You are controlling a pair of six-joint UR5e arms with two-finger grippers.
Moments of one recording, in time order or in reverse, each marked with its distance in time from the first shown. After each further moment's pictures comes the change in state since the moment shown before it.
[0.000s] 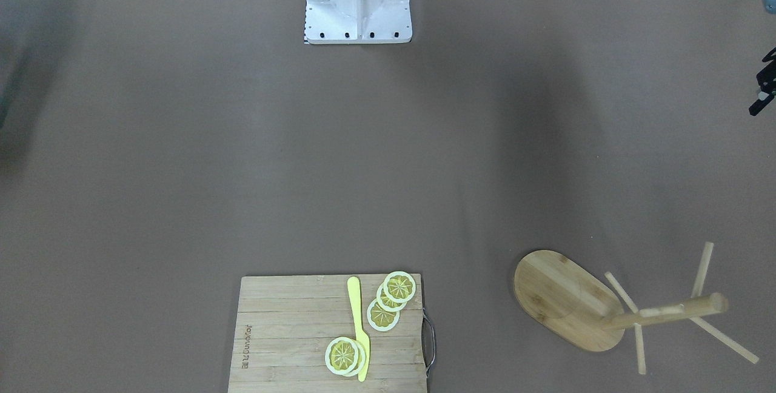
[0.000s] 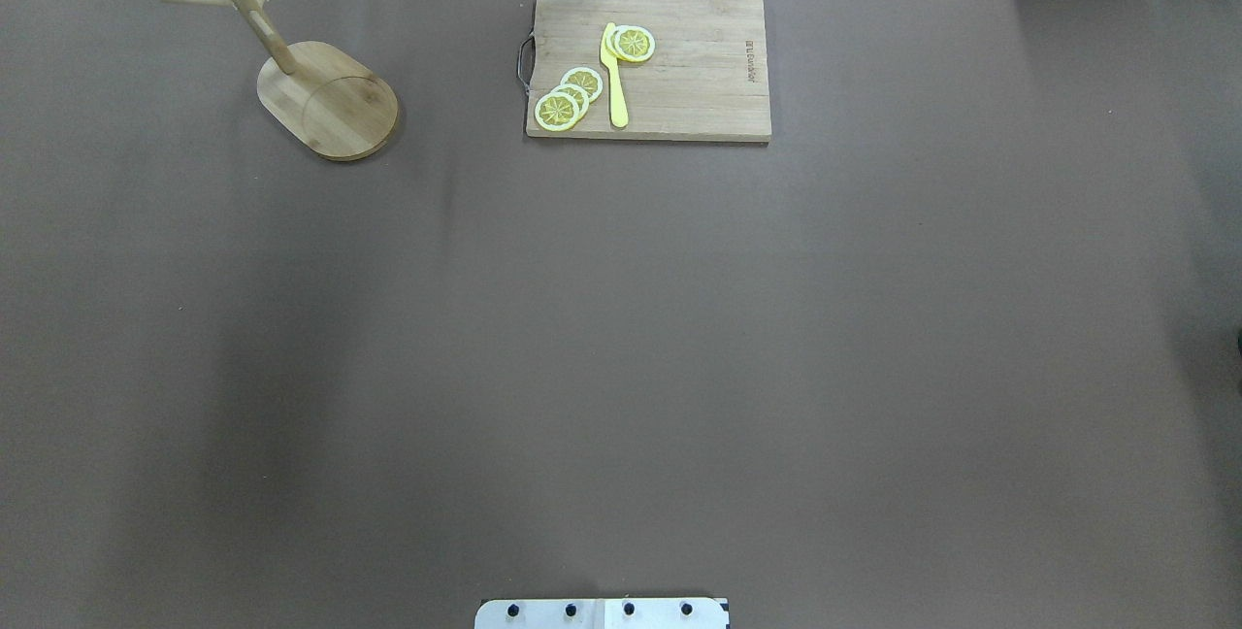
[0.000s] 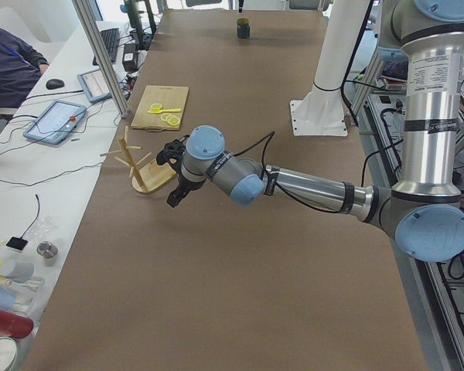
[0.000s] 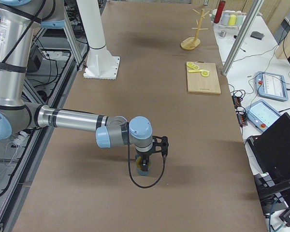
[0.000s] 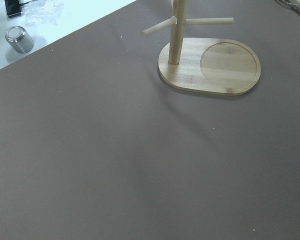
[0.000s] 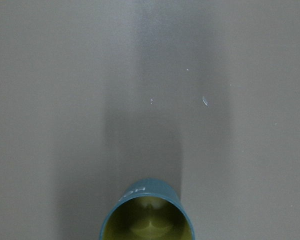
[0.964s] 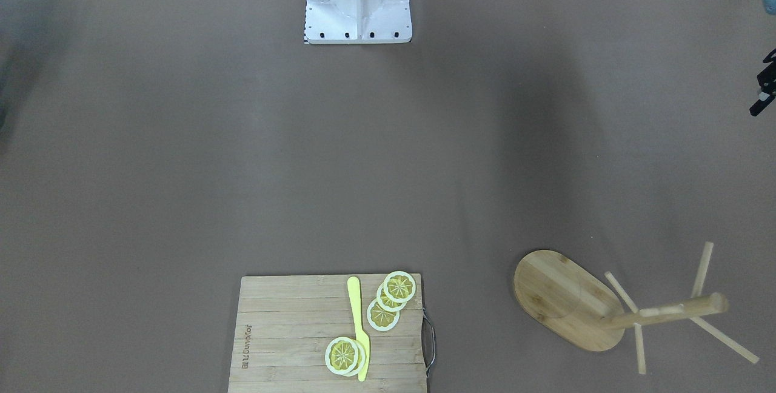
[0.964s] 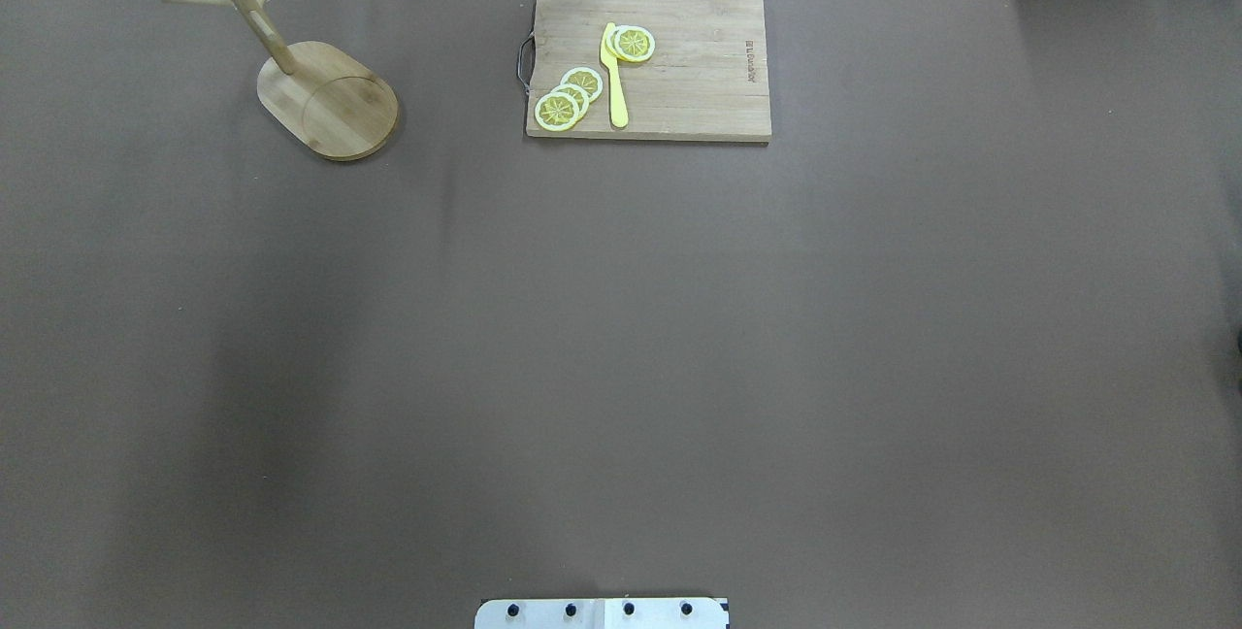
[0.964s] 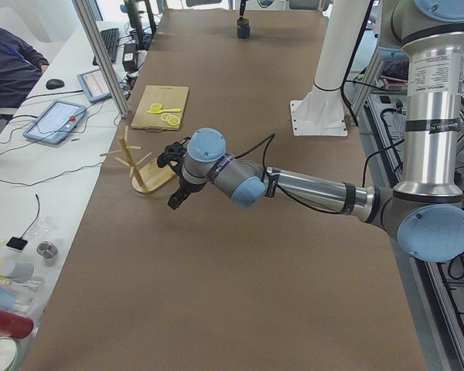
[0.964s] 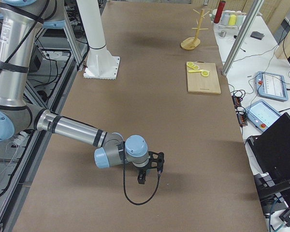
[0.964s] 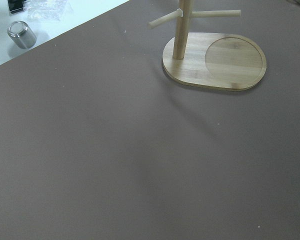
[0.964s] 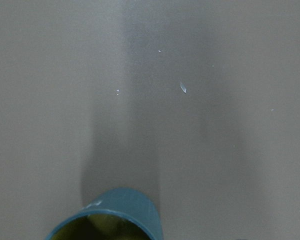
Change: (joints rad) left arm -0.001 0.006 -0.001 -0.005 0.000 -0.012; right arm -0.076 -0.006 -0.177 0.299 -0.032 0.192
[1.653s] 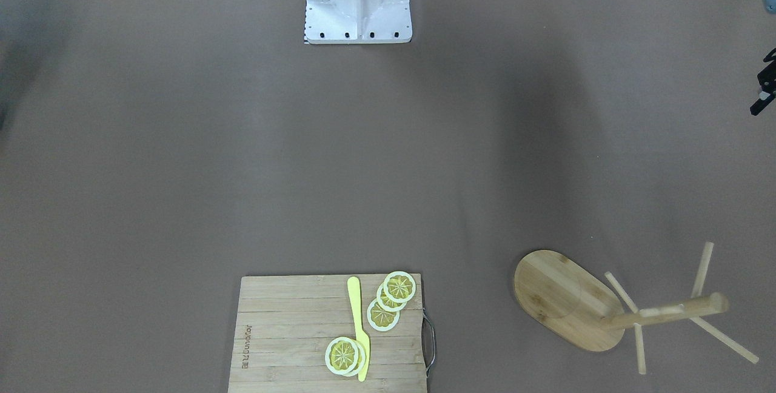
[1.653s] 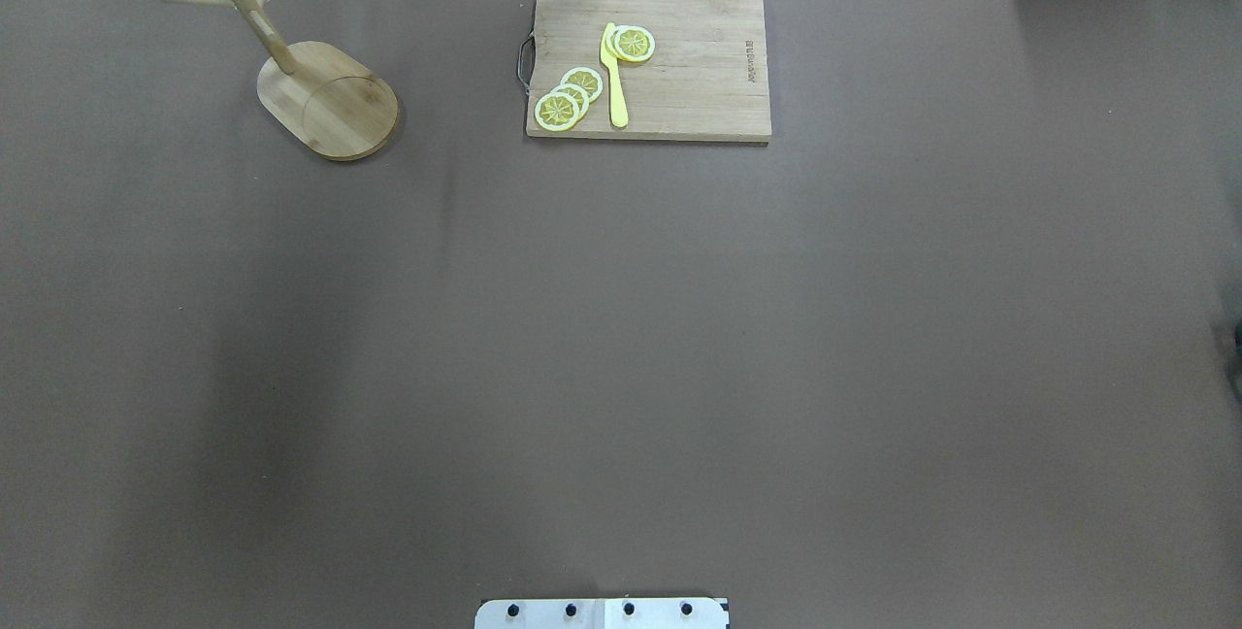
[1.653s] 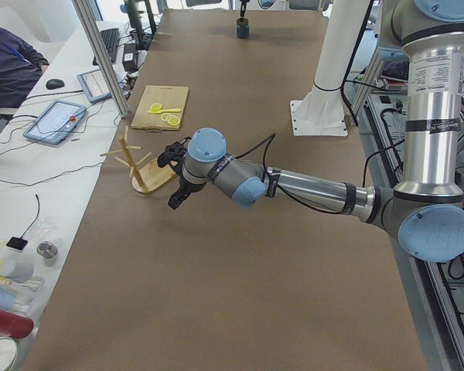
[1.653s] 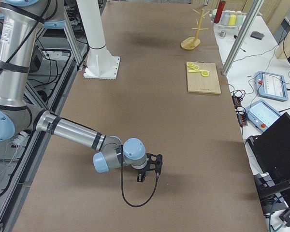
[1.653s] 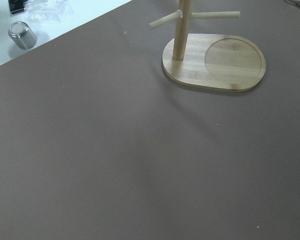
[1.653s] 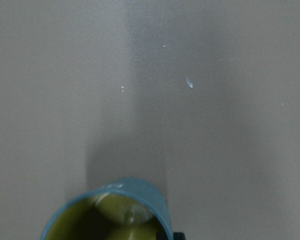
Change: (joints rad) left arm -0.002 0.002 -0.002 -0.004 0.000 -0.001; right arm -0.008 -0.001 -0.011 0.031 0.025 0.033
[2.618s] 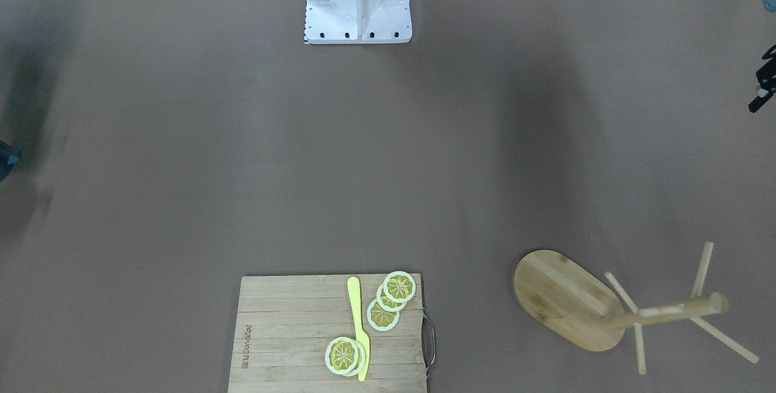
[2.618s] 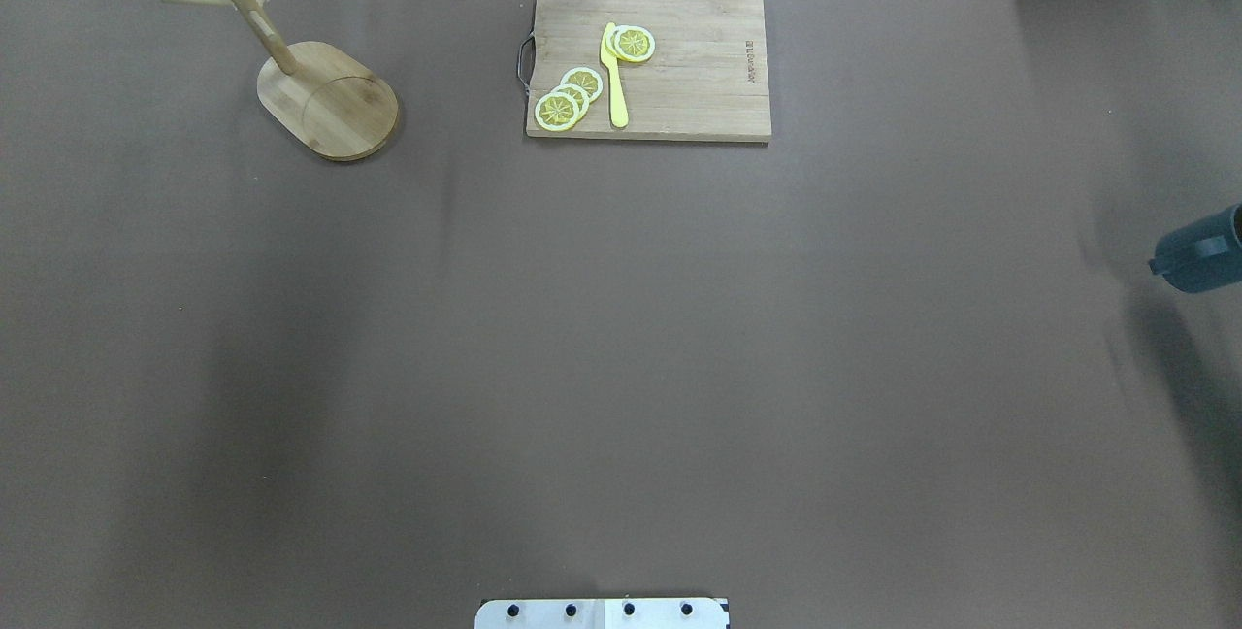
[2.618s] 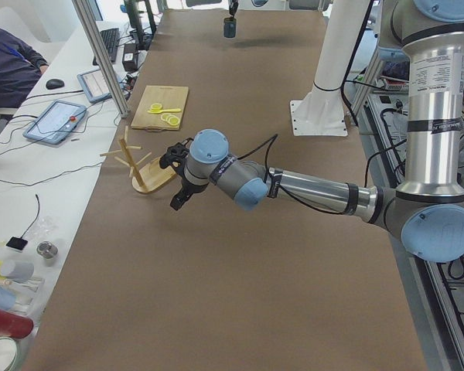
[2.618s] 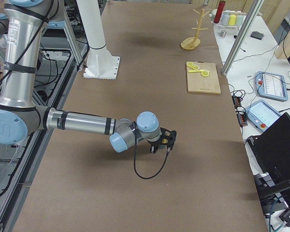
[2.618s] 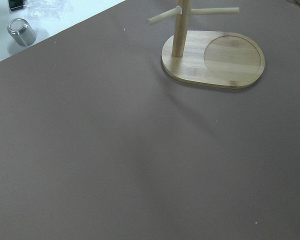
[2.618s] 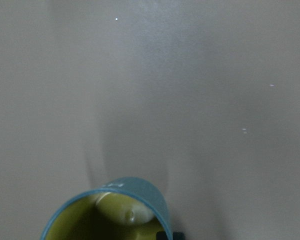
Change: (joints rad) left arm 0.001 0.014 -0.008 -0.001 -0.004 -0.002; right arm -0.084 0.088 0.180 -0.010 0.054 0.504
